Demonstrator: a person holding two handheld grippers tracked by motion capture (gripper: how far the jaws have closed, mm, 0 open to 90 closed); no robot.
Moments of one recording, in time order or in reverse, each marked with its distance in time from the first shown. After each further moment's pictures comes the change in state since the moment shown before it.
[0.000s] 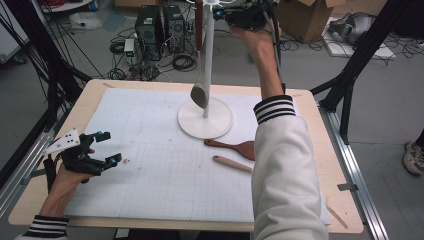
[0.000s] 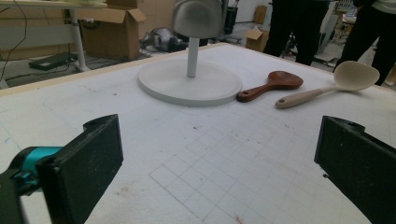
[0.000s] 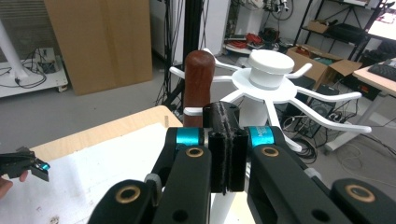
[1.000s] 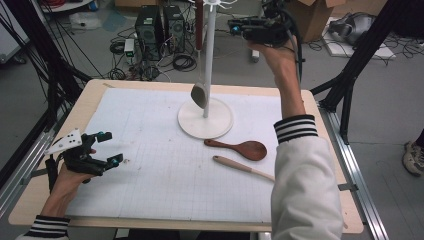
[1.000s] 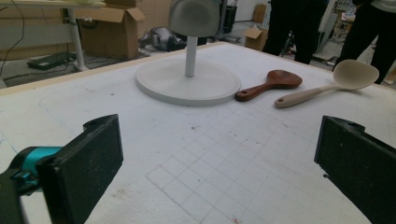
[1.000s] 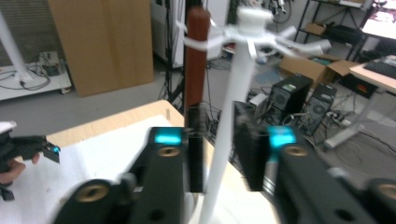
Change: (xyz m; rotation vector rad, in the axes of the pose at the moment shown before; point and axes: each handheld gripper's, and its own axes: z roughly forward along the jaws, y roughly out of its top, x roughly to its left) left arm -0.002 0.000 0.003 0.005 -0.001 0.006; right arm -0.003 -0.038 -0.044 -0.024 -0.005 0.015
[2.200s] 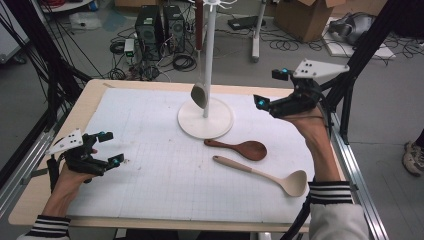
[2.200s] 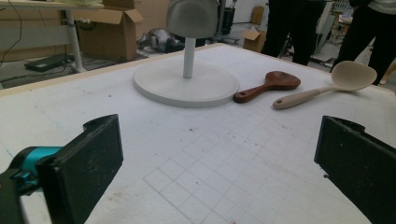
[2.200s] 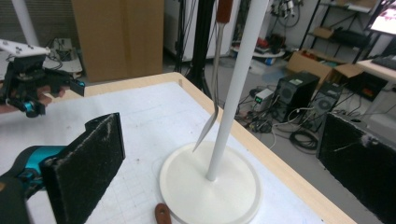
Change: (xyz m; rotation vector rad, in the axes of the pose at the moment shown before) left arm 0.000 -0.001 0.002 -0.012 -0.009 -0.003; right arm 0.022 -0.130 -0.065 -0.042 0.033 -0.050
